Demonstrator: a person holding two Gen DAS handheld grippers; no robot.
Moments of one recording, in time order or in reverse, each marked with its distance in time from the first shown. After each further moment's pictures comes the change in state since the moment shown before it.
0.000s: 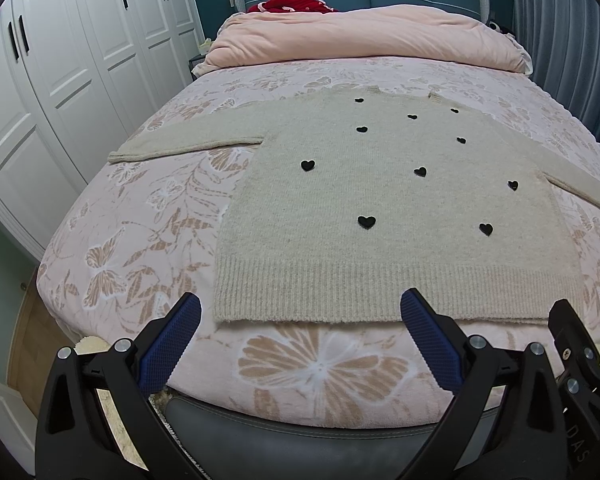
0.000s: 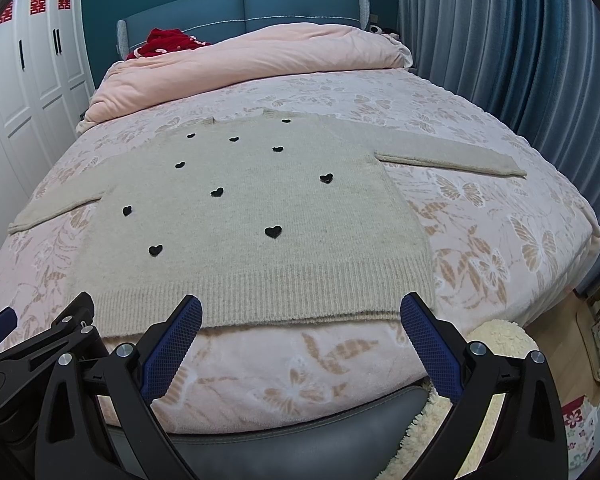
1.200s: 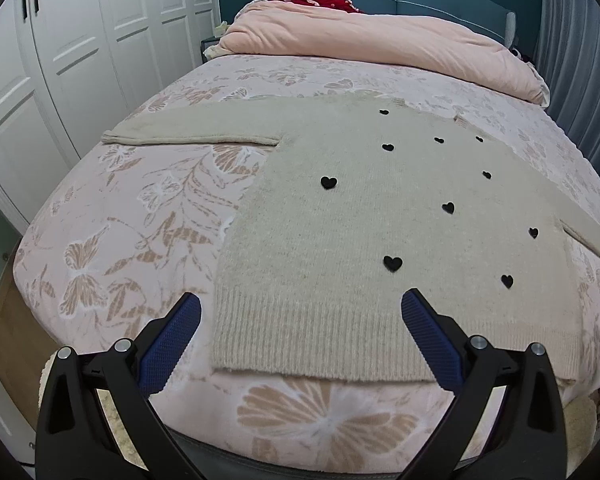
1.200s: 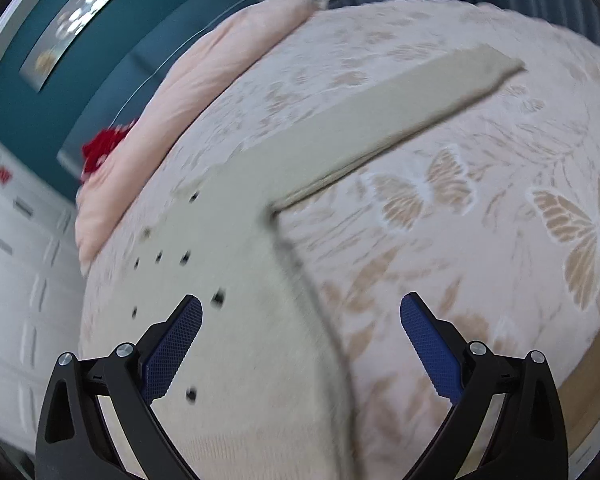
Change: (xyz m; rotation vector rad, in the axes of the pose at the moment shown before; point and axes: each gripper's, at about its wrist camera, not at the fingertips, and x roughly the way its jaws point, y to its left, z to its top) left arm 0.047 0.037 0.034 -0.125 0.028 -0.047; right arm 0.170 -0.263 0.118 0.649 0.099 0.173
